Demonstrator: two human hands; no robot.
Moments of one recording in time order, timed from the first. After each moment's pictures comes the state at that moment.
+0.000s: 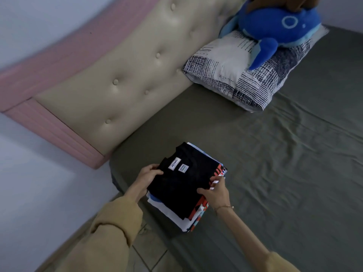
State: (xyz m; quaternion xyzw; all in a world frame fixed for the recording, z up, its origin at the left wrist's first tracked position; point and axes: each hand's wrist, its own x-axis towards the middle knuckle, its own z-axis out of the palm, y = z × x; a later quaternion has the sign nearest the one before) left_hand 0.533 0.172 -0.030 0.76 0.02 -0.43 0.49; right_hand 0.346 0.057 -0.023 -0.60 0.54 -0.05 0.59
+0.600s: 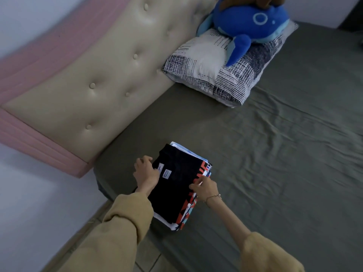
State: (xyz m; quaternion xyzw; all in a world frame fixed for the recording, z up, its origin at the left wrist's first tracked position) left_hand 0.505 0.129 -0.034 0.94 -0.18 -0.20 0.20; right_hand 0.342 0.042 -0.016 -0.69 0.52 0.08 0.49
